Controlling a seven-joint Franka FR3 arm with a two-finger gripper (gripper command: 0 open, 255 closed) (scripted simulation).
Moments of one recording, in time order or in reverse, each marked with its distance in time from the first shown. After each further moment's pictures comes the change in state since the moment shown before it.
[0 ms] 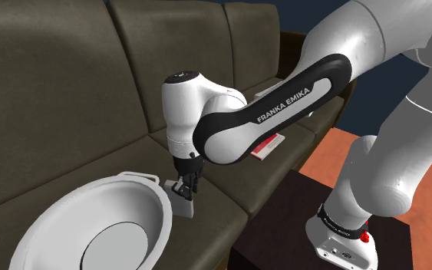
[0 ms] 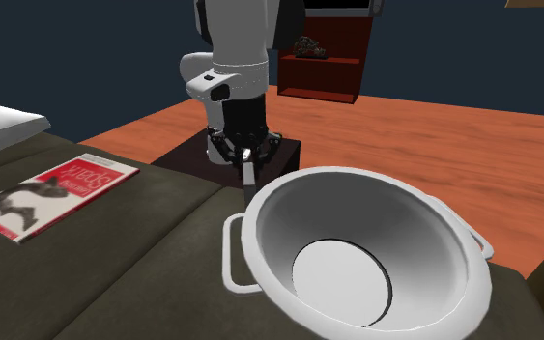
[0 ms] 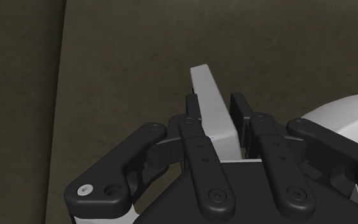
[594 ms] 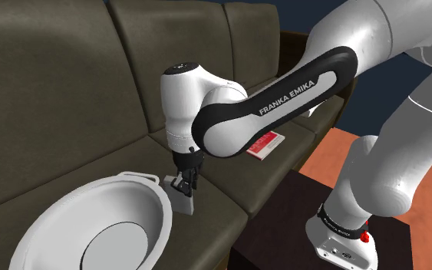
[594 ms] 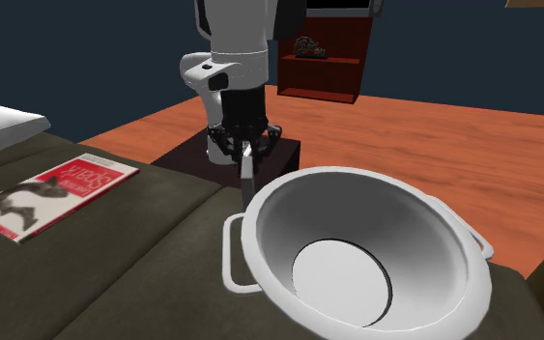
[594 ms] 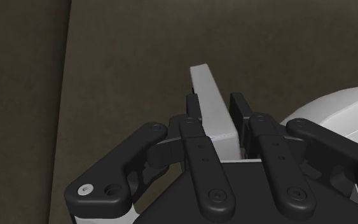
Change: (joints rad) arm 0.000 -0.020 -0.004 0.023 0.007 -0.042 -0.007
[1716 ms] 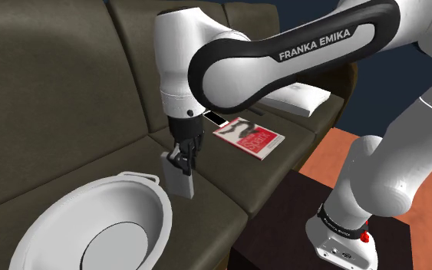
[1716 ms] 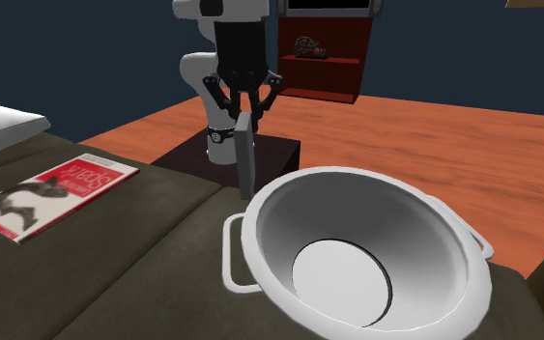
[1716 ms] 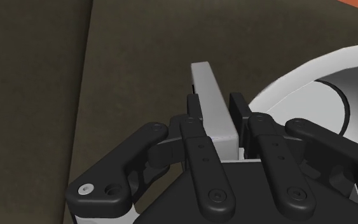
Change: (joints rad) arm 0.000 -0.089 -0.022 0.154 0.025 -0.237 -0.017
